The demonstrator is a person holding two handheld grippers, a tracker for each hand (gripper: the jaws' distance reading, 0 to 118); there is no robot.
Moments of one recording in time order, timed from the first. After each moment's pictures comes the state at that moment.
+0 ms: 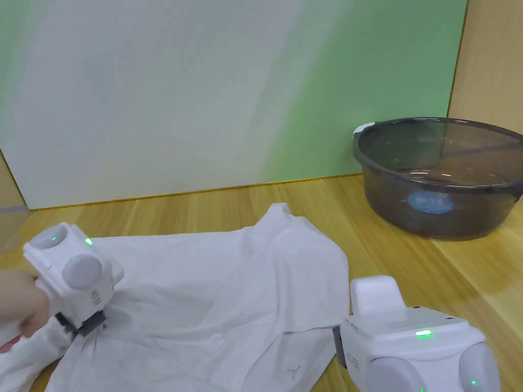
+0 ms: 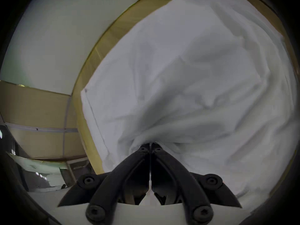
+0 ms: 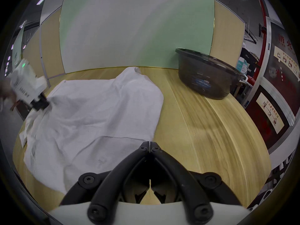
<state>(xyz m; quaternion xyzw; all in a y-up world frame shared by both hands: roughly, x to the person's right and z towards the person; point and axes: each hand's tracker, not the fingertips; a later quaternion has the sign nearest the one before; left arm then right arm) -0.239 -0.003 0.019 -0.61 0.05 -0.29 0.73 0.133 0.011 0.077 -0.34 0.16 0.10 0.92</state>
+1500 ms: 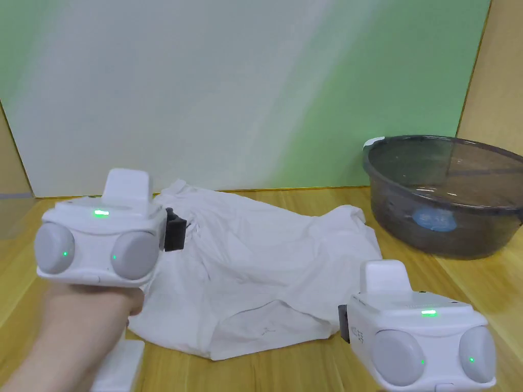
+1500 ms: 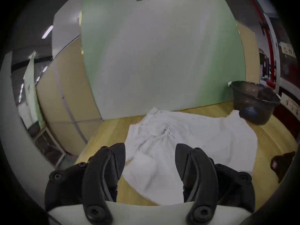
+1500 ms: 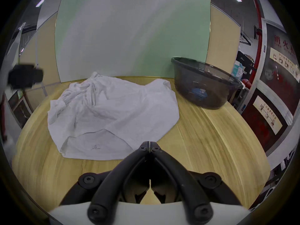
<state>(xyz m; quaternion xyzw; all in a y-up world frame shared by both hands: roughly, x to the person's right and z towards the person) -0.136 0.093 0.108 -0.22 0.25 -0.07 0.94 0.126 0.025 0.059 -0.31 0.14 0.09 0.94</state>
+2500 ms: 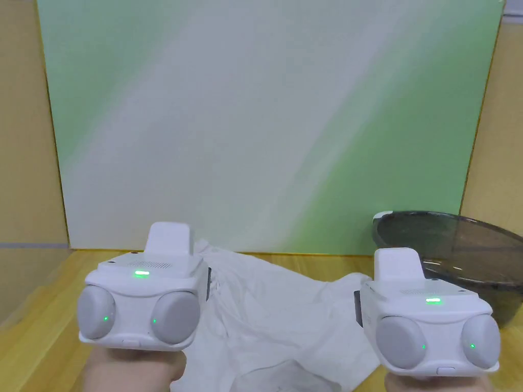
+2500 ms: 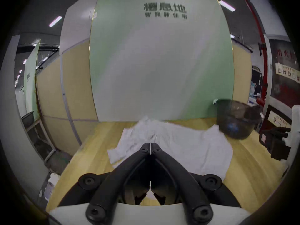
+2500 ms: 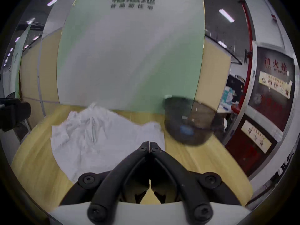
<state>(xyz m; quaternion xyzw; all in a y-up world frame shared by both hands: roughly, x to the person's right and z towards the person) -0.110 0.147 0.153 -0.17 0.22 0.00 0.96 0.115 0.128 0.071 -0.18 0.12 0.11 0.97</state>
